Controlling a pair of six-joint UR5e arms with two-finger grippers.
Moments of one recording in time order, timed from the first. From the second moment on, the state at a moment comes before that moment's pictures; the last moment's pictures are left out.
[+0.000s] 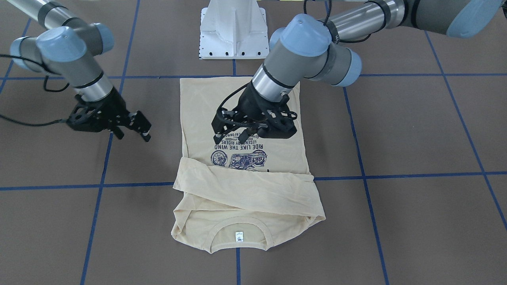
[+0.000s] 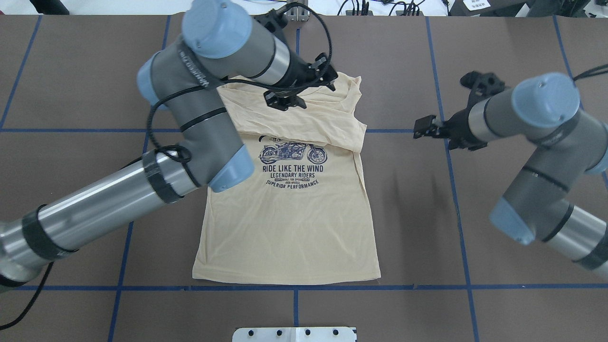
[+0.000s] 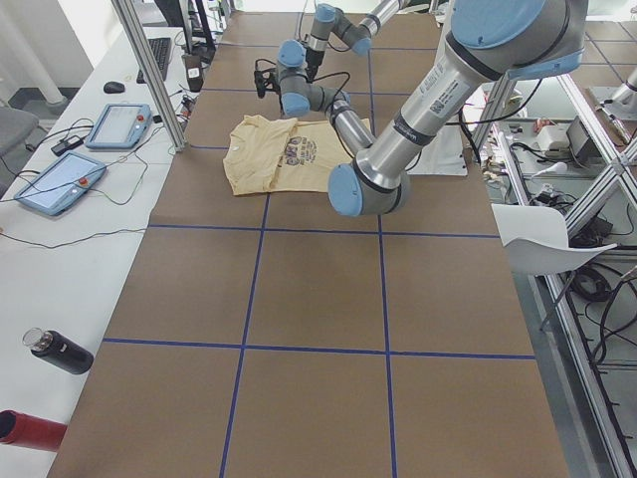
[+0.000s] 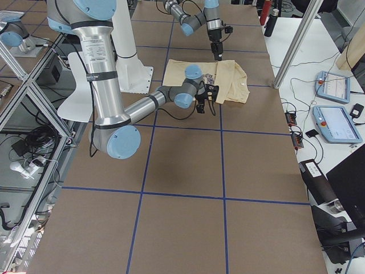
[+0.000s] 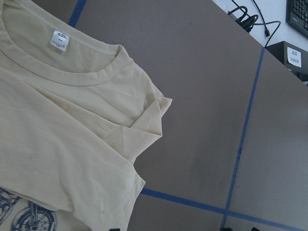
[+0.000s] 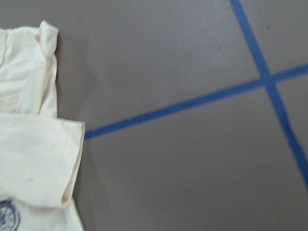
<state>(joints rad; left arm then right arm) -0.71 -2.35 -1.53 -2.14 -2.00 -1.59 0.59 -1.38 1.86 -1.05 1.77 1.57</state>
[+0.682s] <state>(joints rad) -0.72 -2.26 -1.61 -2.14 -2.00 -1.54 0.13 -1.40 2.07 -1.28 1.37 2.05</state>
